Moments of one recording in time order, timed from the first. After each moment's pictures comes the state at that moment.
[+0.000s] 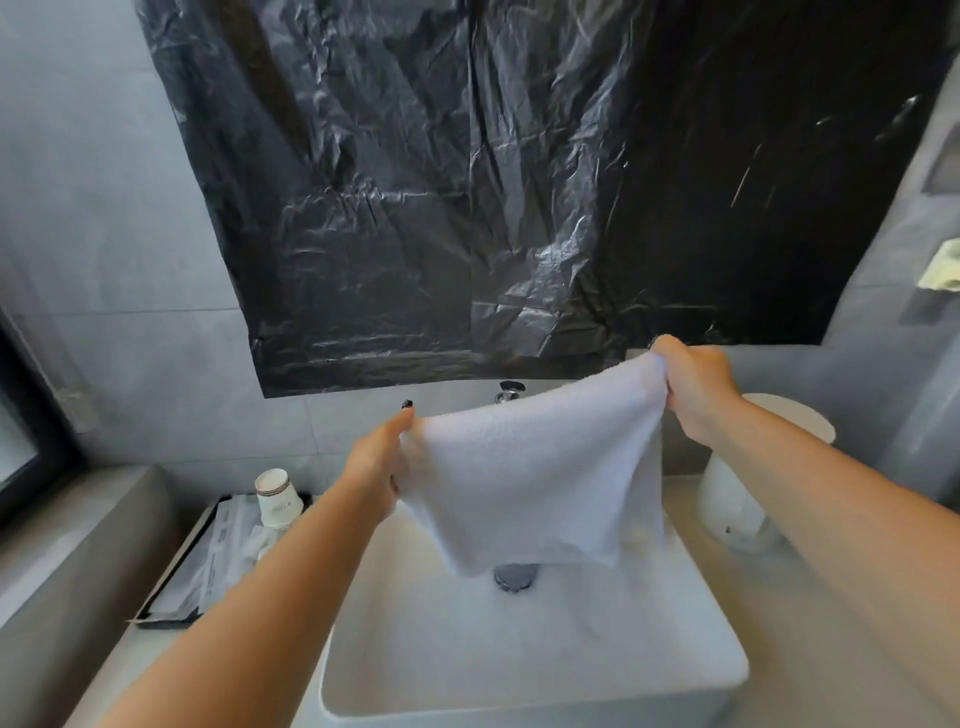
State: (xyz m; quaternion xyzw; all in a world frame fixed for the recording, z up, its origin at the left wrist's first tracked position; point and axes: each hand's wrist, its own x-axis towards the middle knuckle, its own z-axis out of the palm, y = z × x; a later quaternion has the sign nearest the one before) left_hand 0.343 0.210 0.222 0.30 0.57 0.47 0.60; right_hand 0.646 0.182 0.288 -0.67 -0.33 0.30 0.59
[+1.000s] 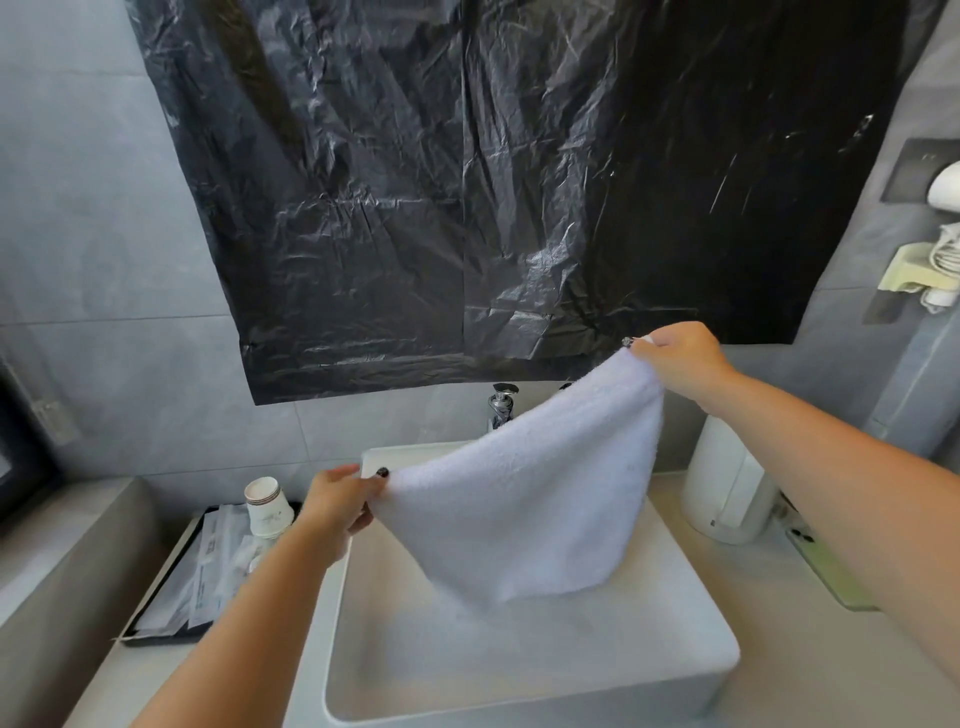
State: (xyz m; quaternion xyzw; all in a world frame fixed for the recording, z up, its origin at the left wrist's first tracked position) left_hand 0.292 0.206 0.183 0.34 0.60 0.47 0.56; right_hand 0.653 0.188 0.305 -0.75 -0.50 0.13 0.42
